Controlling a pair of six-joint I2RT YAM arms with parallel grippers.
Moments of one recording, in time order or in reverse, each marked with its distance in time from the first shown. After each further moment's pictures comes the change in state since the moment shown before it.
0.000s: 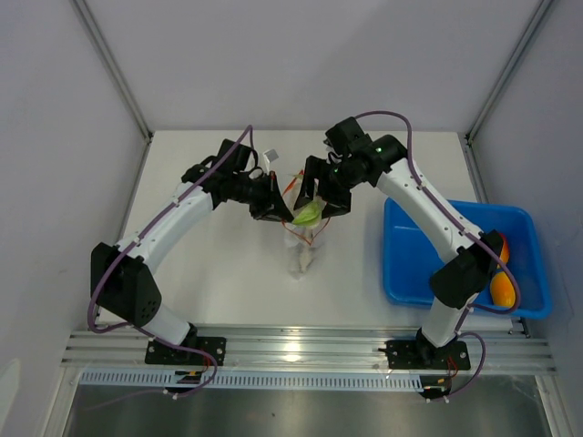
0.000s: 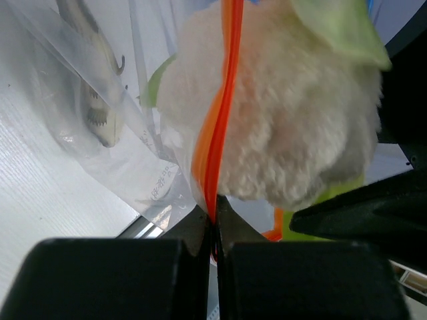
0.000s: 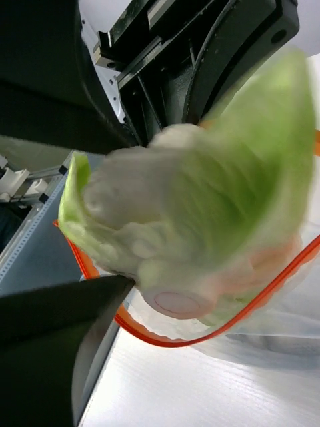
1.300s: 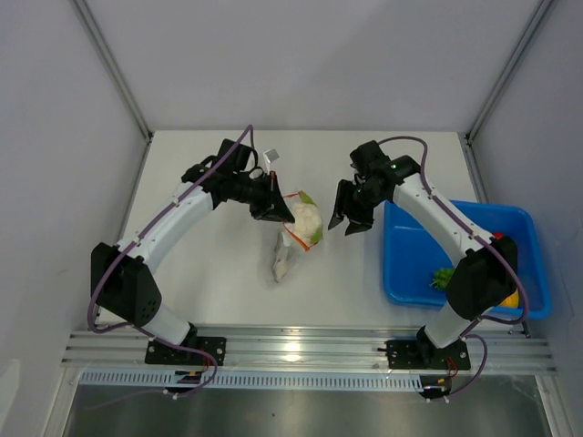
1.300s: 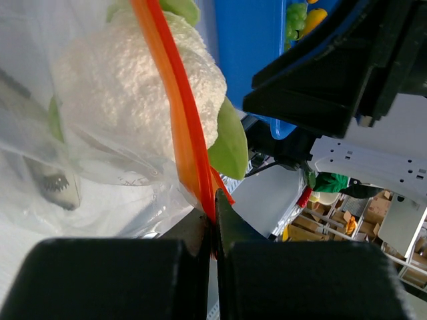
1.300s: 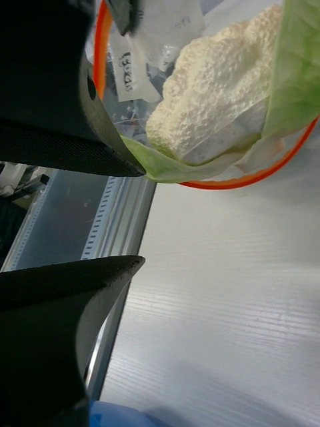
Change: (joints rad) left arm 0.000 0.000 0.001 0.001 0.014 0.001; right arm -0.130 -0.135 -0.363 0.065 0.066 -0.080
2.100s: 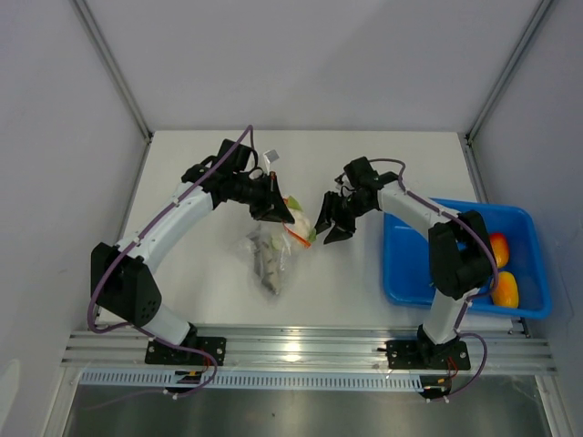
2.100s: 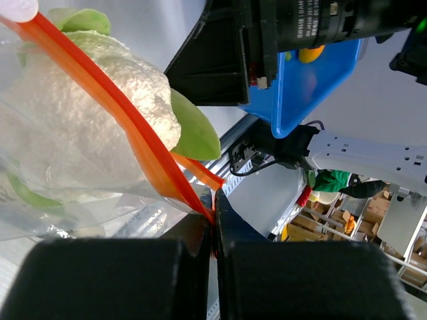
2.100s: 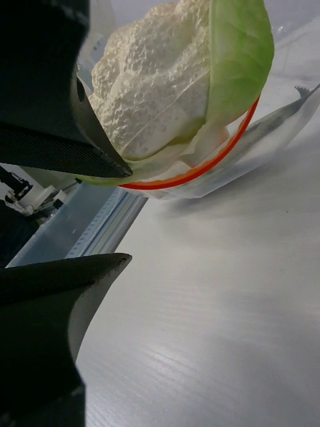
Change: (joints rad) left arm 0.000 0.000 0.000 -0.006 0.000 0.000; right arm -0.039 0.171 -0.199 0.385 -0.345 -0.003
